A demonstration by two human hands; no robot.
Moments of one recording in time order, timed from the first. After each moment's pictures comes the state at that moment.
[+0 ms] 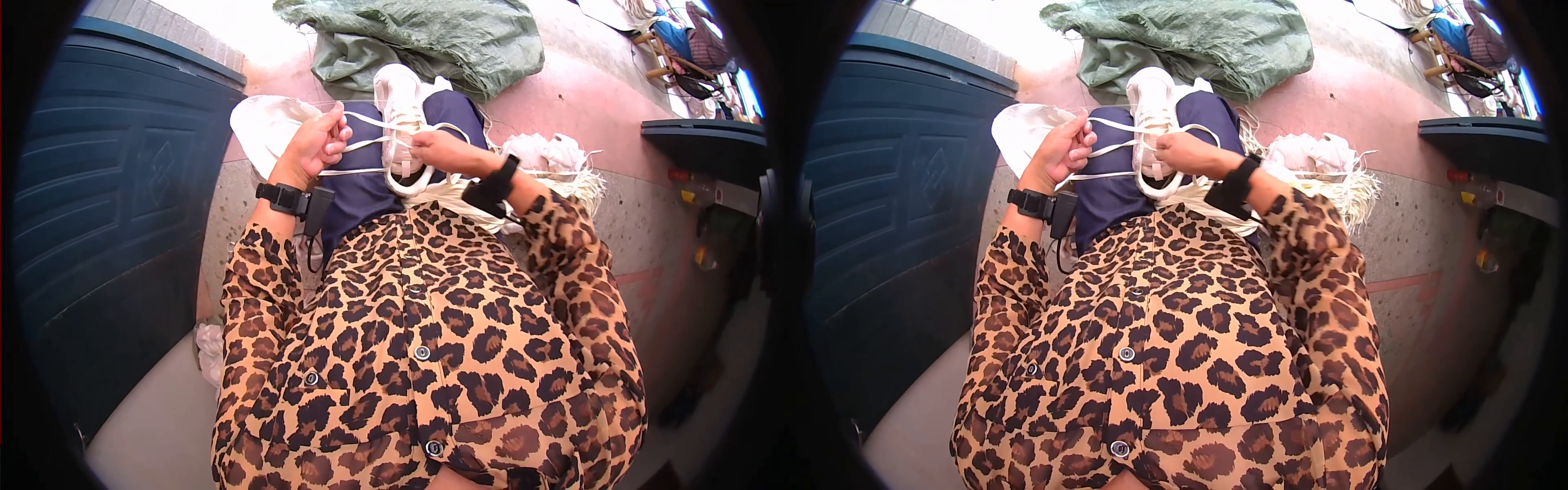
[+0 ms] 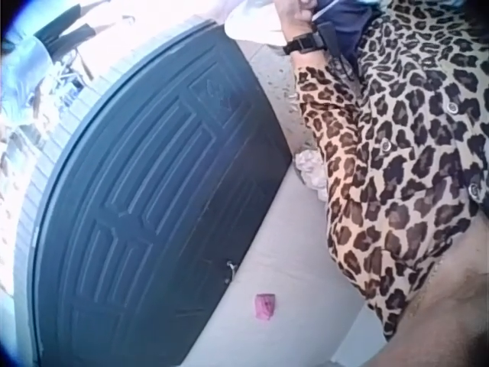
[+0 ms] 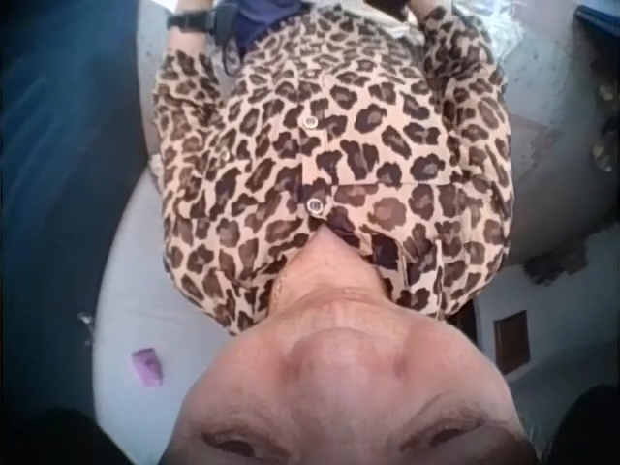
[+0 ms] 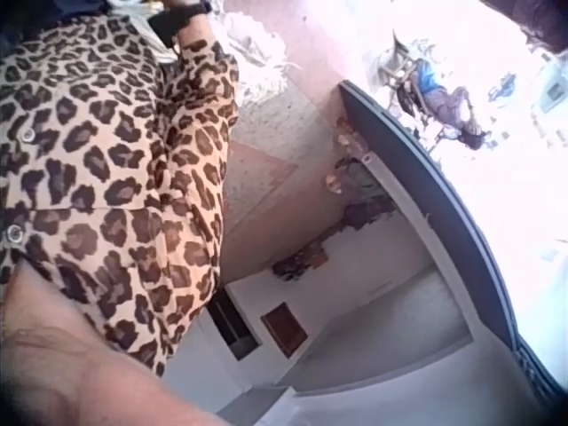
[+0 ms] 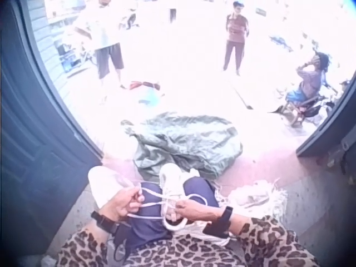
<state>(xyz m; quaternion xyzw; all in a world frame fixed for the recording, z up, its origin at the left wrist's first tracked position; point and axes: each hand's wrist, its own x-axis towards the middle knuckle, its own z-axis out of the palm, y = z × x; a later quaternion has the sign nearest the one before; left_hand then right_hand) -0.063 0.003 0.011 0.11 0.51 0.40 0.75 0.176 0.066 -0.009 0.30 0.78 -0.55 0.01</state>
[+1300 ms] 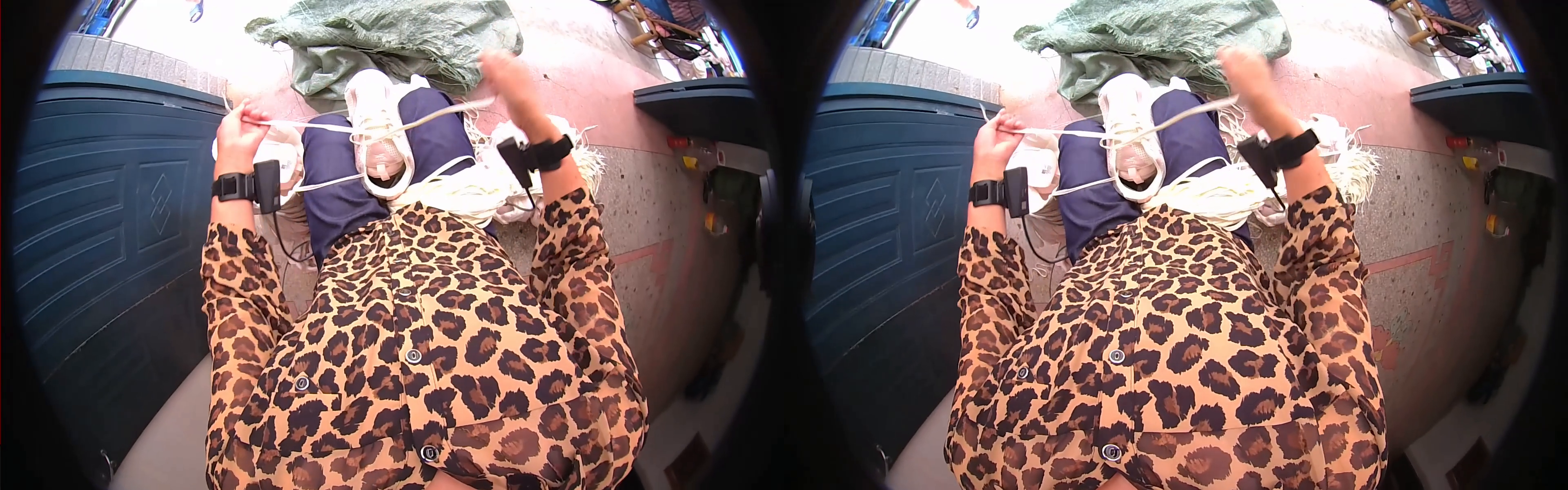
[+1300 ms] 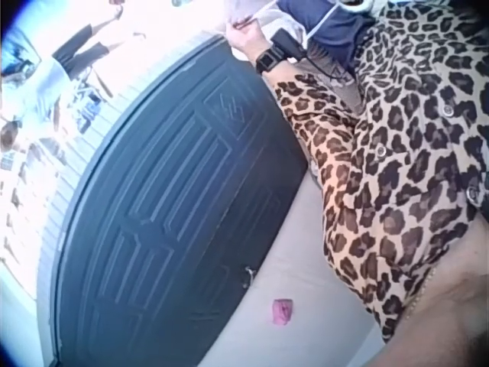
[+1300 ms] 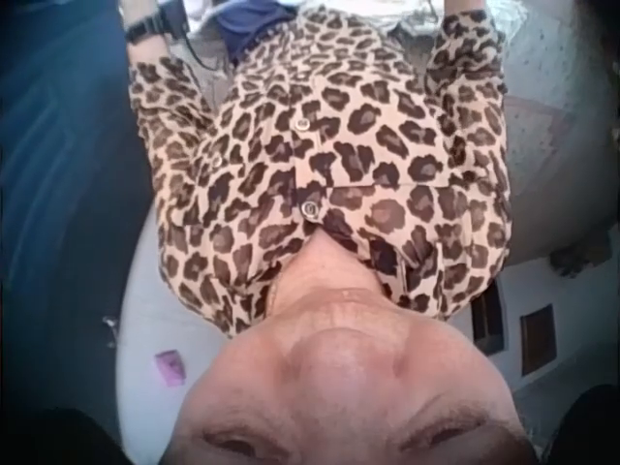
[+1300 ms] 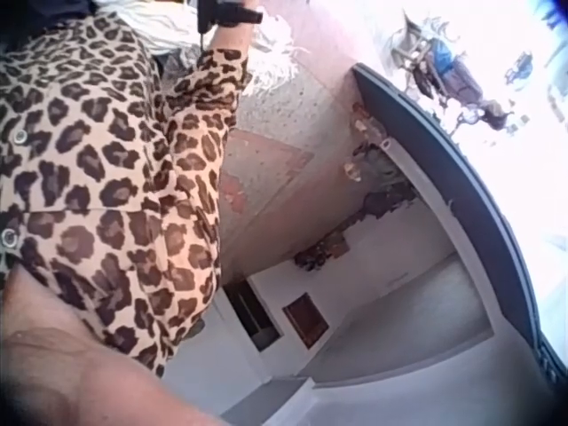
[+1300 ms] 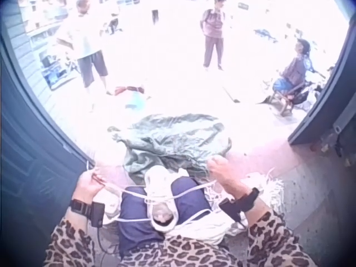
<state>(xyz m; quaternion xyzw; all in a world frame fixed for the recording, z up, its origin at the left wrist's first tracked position) -0.147 0.050 0.014 -0.04 0.45 0.63 0.63 0.265 0.134 0.030 0.56 0.61 -0.48 -0.30</state>
